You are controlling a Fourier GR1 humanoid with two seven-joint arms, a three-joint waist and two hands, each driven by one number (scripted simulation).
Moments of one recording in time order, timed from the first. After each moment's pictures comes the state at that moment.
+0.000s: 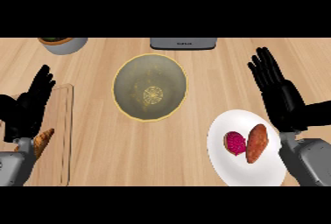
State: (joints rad) left arm -0.20 0.43 -0.01 -1.45 0.12 0.19 0.14; right arm -0.33 -0.44 0.27 -1.56 -0.46 -0.26 -0.04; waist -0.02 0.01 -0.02
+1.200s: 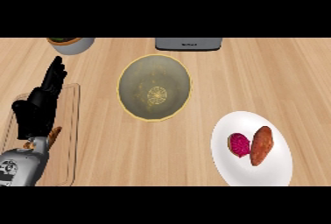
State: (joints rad) left arm -0.22 0.38 -0.09 -1.59 -0.01 0.26 0.17; right arm -0.03 -0.85 -0.02 -1.01 -0.31 0.39 -0.76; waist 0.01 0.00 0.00
